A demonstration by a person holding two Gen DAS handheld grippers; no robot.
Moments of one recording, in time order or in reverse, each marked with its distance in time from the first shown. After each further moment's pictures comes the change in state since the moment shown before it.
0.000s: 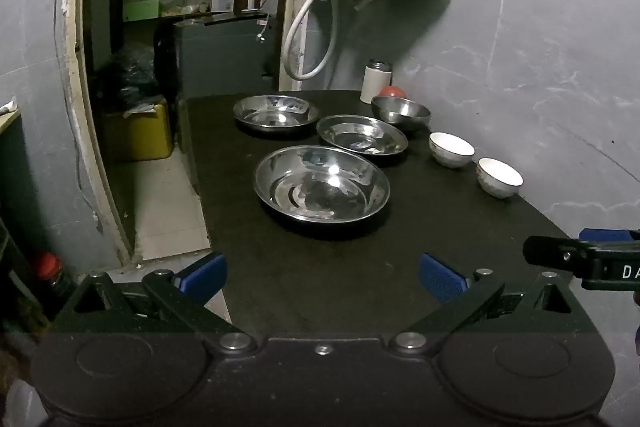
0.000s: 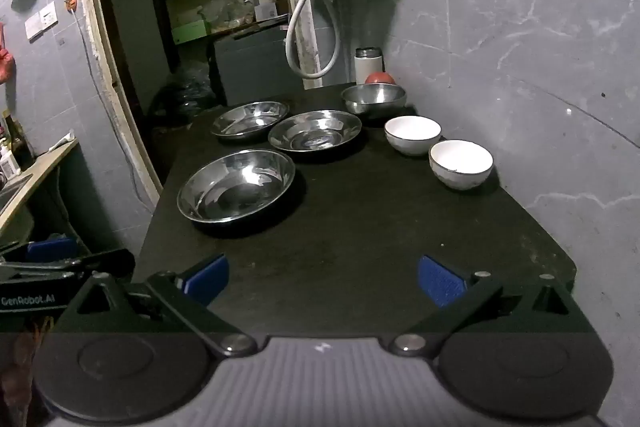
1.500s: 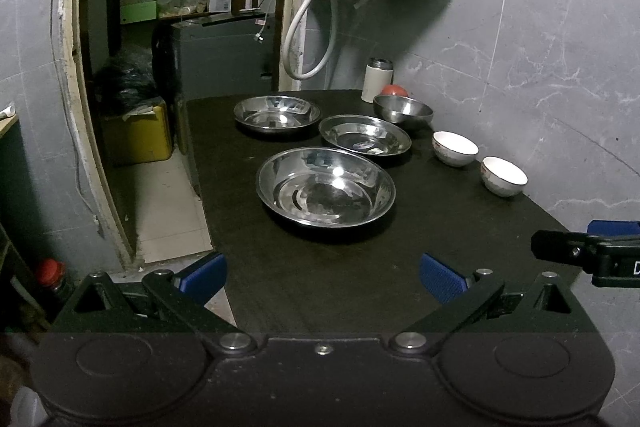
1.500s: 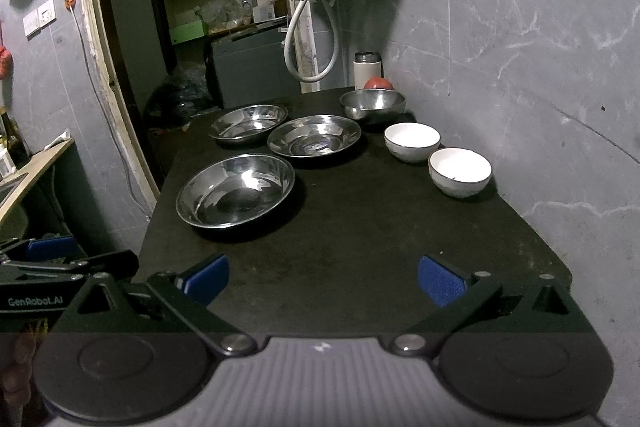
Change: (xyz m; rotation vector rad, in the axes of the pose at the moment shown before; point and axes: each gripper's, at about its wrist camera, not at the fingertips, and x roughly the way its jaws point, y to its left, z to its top) left arm 0.001 -0.003 0.002 0.017 0.017 0.011; right arm 0.000 0.004 0.002 -0.005 -0.004 -0.011
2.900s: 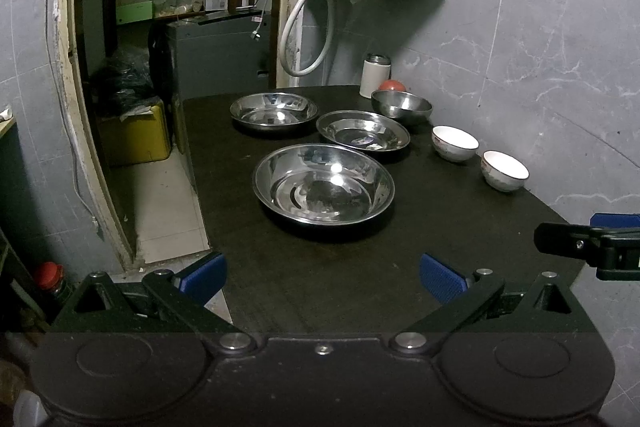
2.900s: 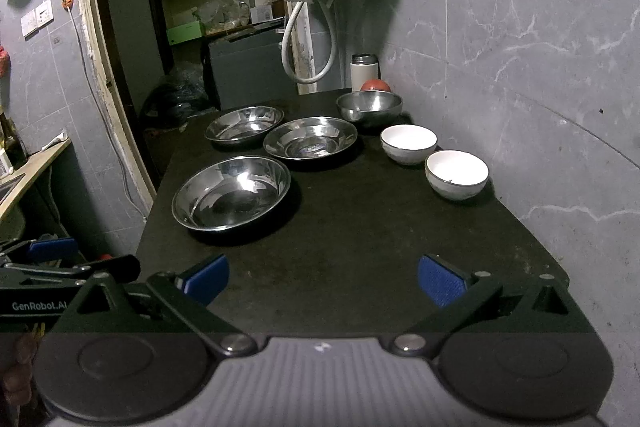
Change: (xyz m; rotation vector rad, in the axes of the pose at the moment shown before) left arm 0.009 0.004 0.001 0.020 0.011 -0.006; right arm 0.000 0.000 0.005 -0.001 0.001 -0.010
